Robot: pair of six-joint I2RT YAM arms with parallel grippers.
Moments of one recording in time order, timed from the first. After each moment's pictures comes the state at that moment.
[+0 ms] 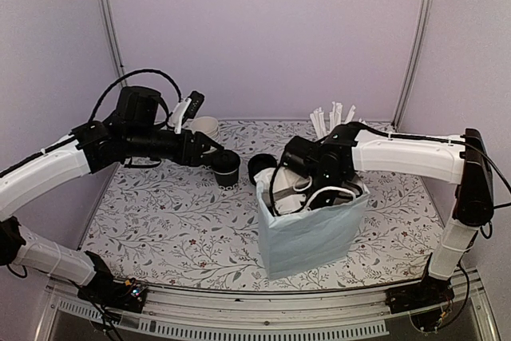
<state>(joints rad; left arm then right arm) -0.69 1.23 1.11 -0.40 0.28 -0.30 0.99 1.79 1.46 -1.15 -0.21 -0.73</state>
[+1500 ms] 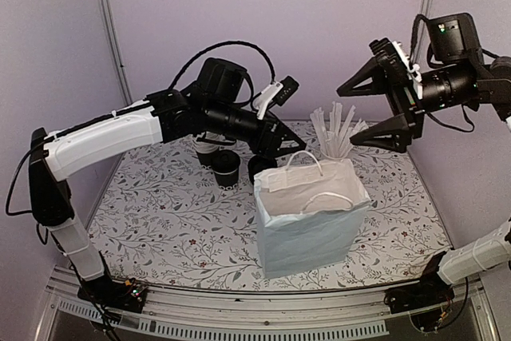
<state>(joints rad) -0.94 1.73 1.66 -0.41 0.44 -0.10 0.78 1.29 1.85 -1.07 -0.64 -0.66</state>
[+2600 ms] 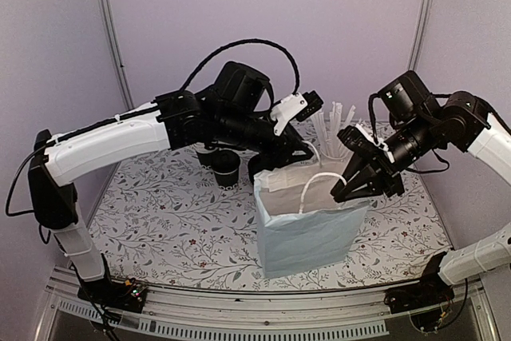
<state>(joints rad) -1.06 1.77 1.77 -0.54 0.20 0.13 0.80 1.23 1.43 -1.12 -0.84 -0.72</state>
